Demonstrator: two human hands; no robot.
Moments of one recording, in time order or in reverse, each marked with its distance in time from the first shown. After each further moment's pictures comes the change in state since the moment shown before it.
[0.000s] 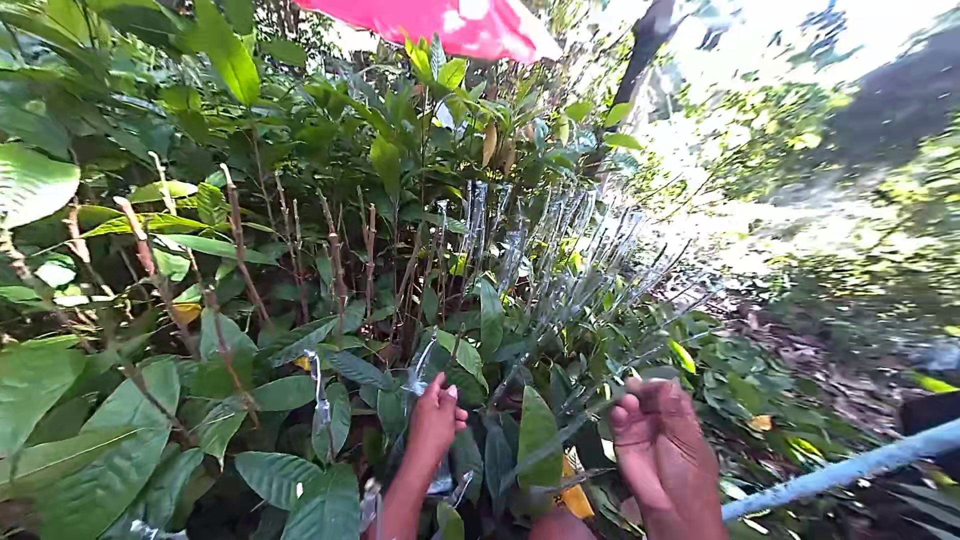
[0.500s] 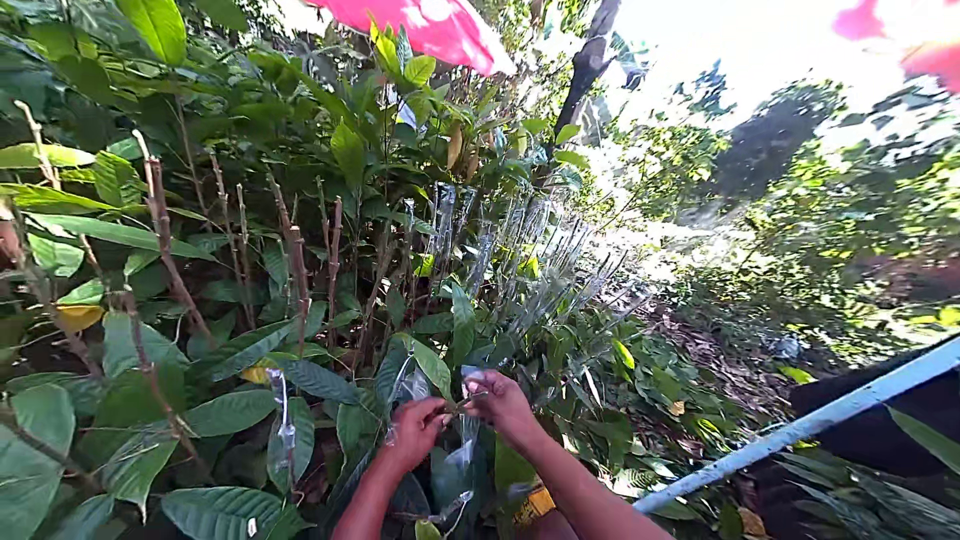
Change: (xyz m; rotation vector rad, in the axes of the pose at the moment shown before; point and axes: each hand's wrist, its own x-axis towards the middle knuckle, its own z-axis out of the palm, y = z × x) left_hand 0.048 -0.070 -0.016 0.262 -0.292 0.565; right_hand 0.042 0.127 0.001 -0.982 -0.332 0.512
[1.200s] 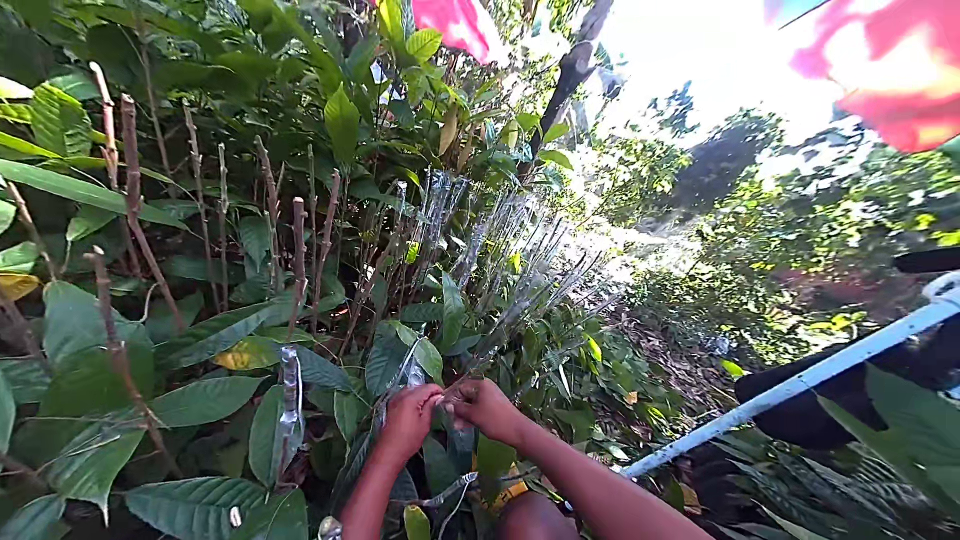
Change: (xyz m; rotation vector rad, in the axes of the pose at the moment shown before) left_hand 0.003 0.011 0.010 0.093 0.089 0.008; right_hand -0.007 -0.009 0.002 -0.643 -0.285 0.096
